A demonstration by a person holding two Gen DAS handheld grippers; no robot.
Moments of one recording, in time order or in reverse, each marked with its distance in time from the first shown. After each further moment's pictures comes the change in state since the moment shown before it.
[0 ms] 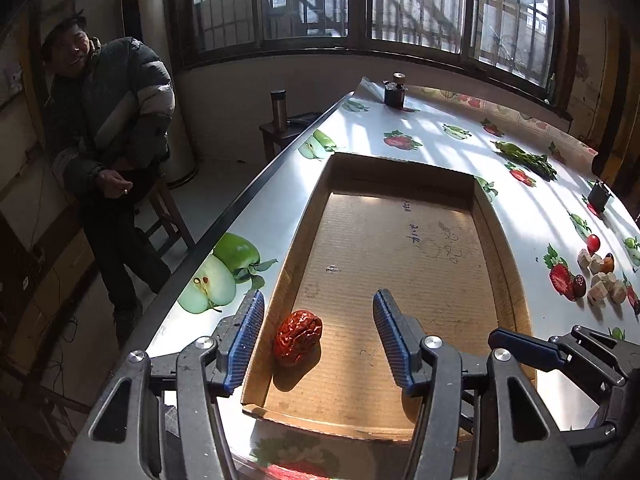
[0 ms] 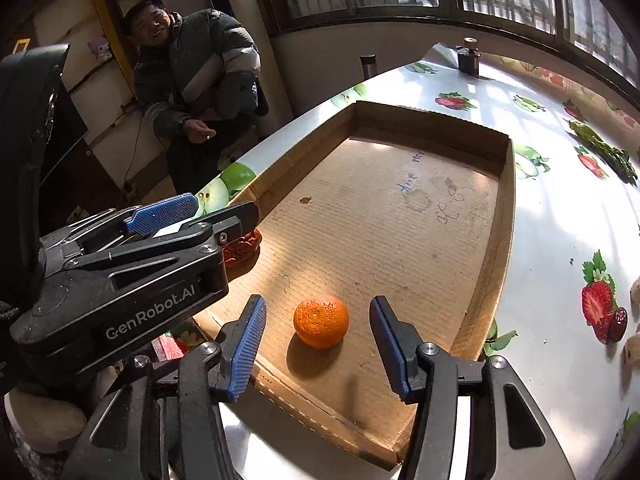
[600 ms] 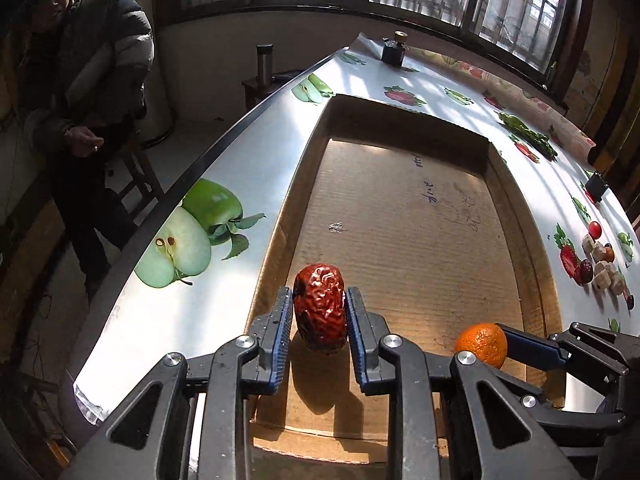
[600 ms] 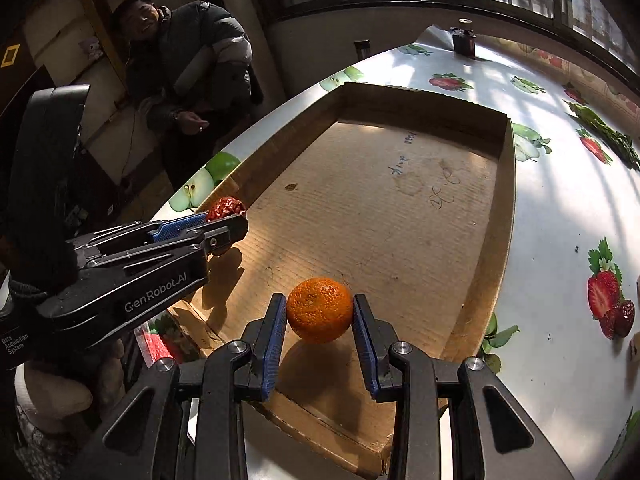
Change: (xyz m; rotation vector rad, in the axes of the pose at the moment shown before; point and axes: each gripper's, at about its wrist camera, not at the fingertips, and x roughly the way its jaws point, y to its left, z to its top) left arm 0.056 0.020 -0.015 -0.044 0.162 -0.098; right arm 0.031 -0.010 0.000 0.017 0.093 0.011
